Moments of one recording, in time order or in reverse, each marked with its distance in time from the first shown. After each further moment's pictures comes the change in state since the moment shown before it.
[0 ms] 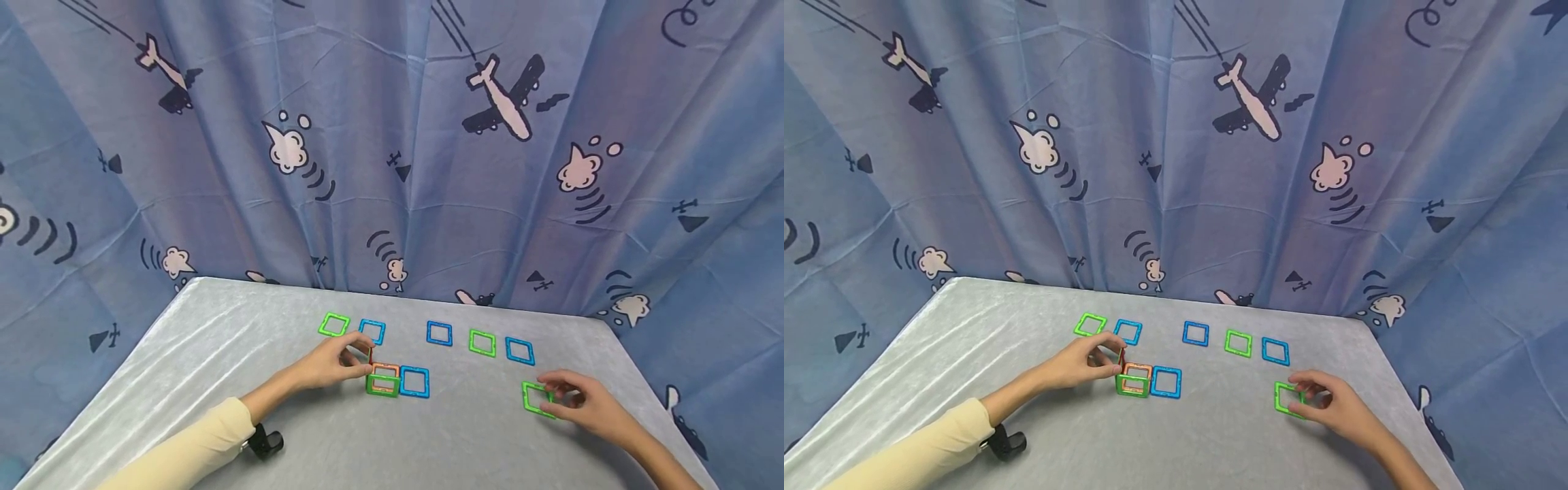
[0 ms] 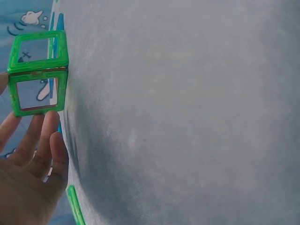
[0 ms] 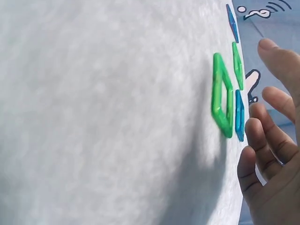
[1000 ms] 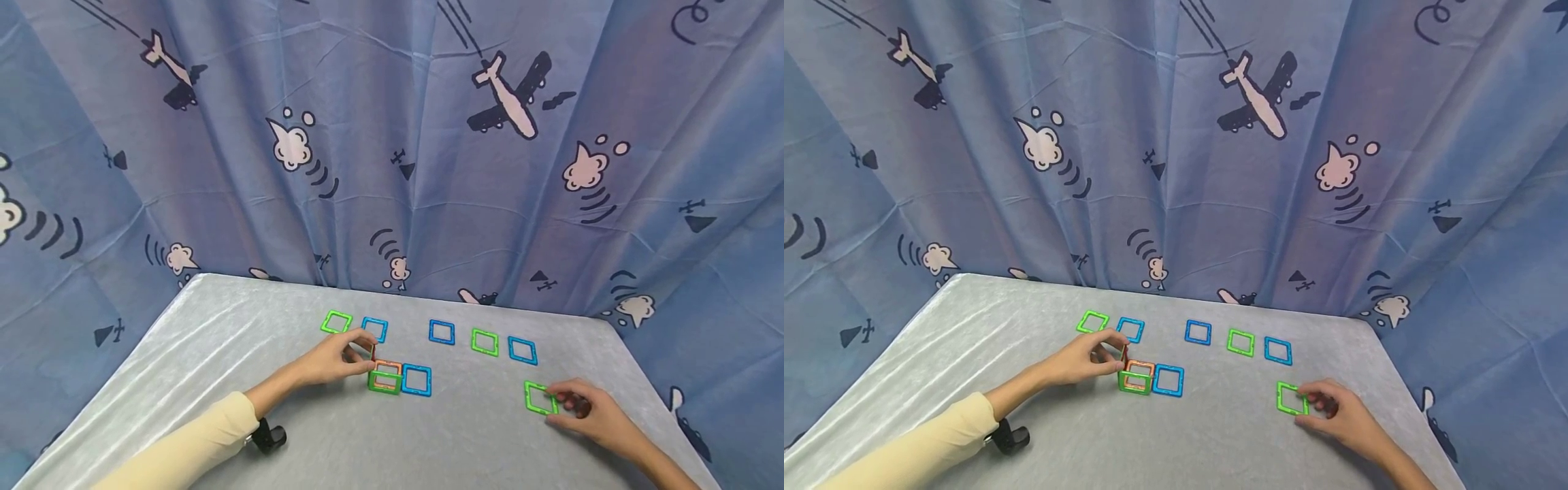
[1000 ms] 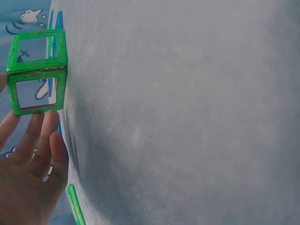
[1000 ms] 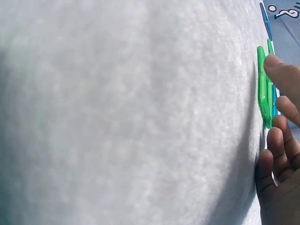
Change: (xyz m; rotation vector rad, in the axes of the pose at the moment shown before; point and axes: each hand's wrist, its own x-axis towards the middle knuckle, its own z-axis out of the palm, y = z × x) left_hand 0.003 -0.004 -0.002 -0.001 0.001 -0.032; right_hand -0.010 0.018 0.007 -0.092 0.063 0.054
